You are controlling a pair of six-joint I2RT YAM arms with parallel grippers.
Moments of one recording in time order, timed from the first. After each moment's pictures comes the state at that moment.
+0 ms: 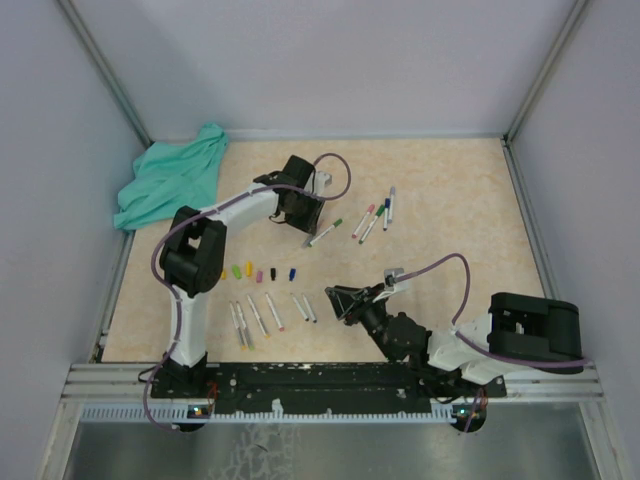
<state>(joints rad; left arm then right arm) -0.54 2.09 1.60 -0.56 0.15 -0.01 1.33 1.32 0.12 1.28 0.75 0.66</state>
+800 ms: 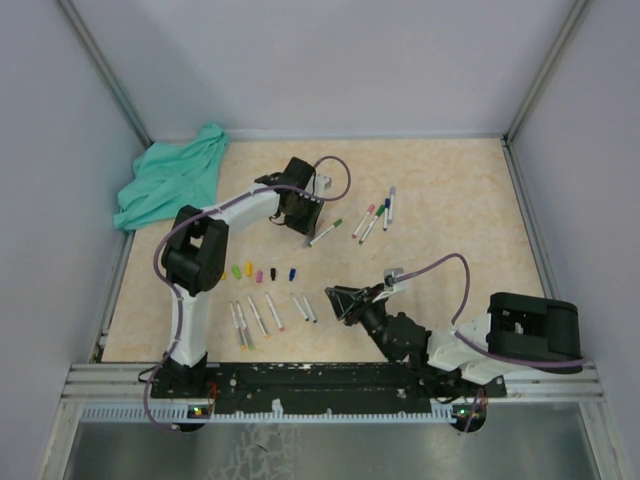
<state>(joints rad) -0.54 2.11 1.61 -0.59 0.16 -0.01 1.33 1.32 0.12 1.28 0.75 0.66</state>
